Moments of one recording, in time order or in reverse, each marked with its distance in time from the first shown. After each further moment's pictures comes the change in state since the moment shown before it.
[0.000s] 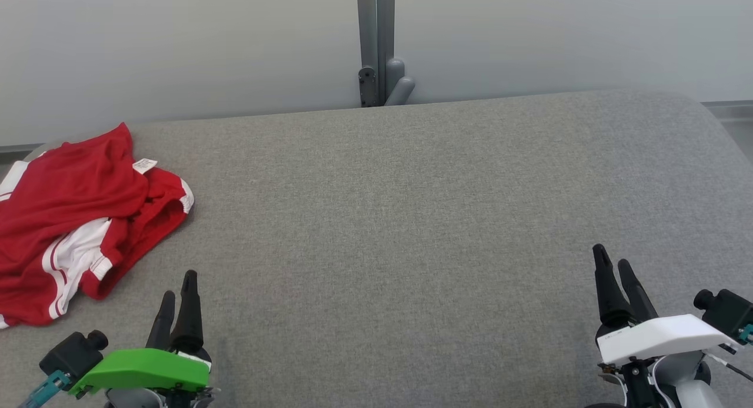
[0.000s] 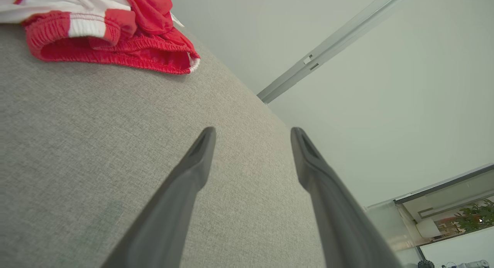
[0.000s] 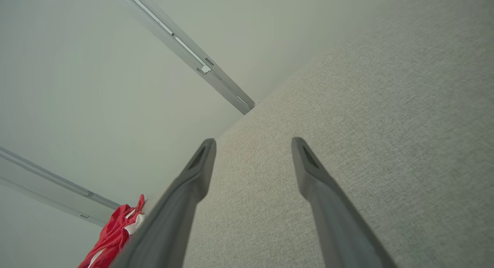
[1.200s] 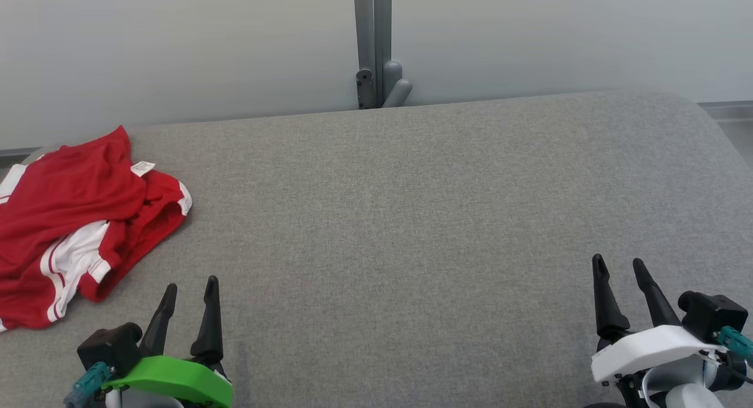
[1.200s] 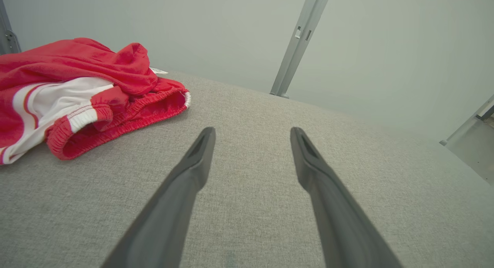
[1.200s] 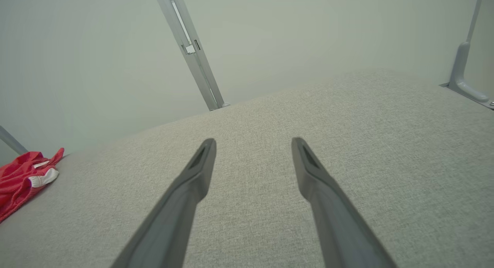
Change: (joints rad) left arm 0.011 0.034 -0.054 0.018 0.522 -0.027 -0.109; right arm 0.008 -0.018 -0.011 0.041 -0.469 0.000 -0.099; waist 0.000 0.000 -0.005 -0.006
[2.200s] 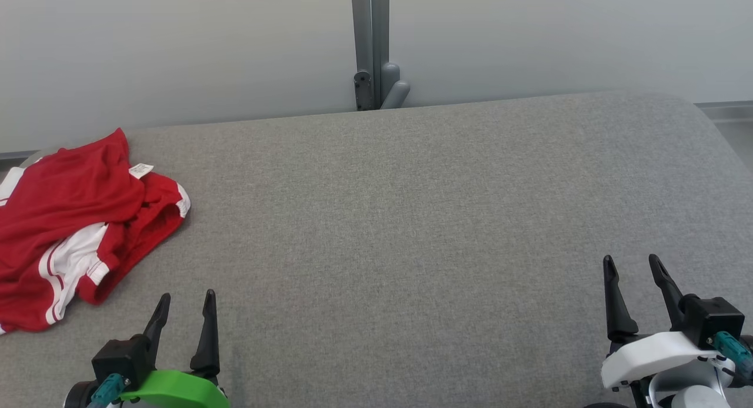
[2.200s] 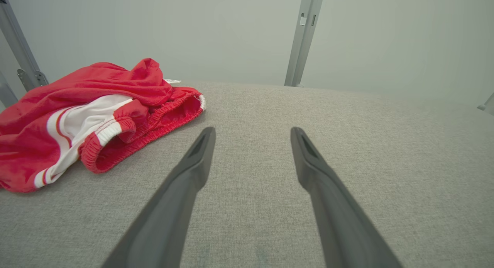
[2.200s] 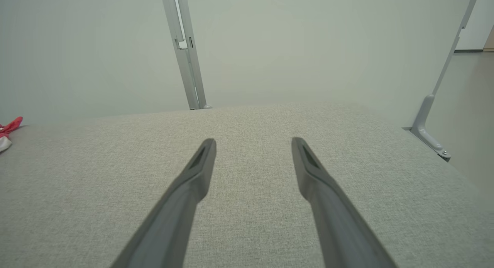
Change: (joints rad) left arm 0.010 -0.011 0.040 0.056 0.222 -0.010 -0.068; right arm 0.005 -0.003 -0.048 0.005 -0.232 0.000 -0.062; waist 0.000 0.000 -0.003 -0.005
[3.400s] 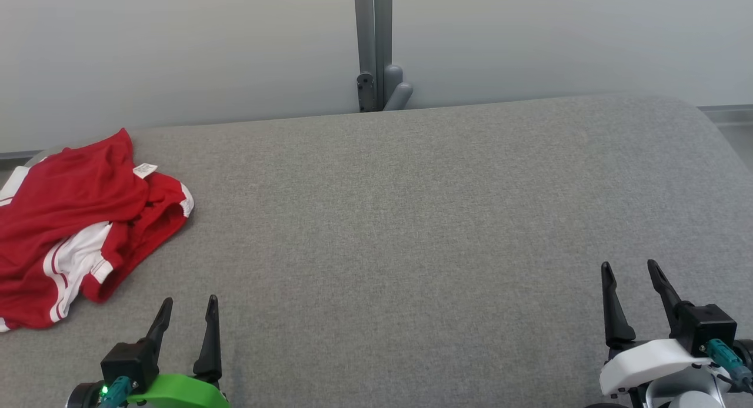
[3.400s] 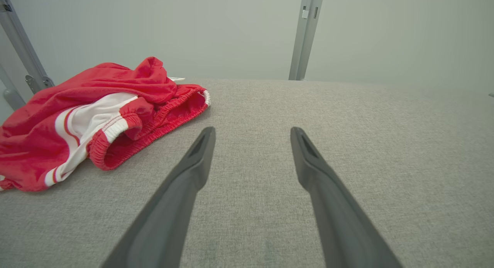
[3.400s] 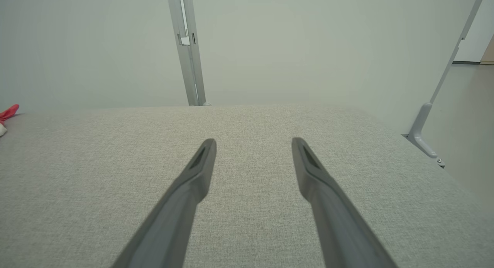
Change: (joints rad) left arm -0.011 -0.006 0.015 0.056 0.061 -0.005 -0.033; right arm 0.008 0.009 -0.006 0.019 -0.065 0.000 -0.030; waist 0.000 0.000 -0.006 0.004
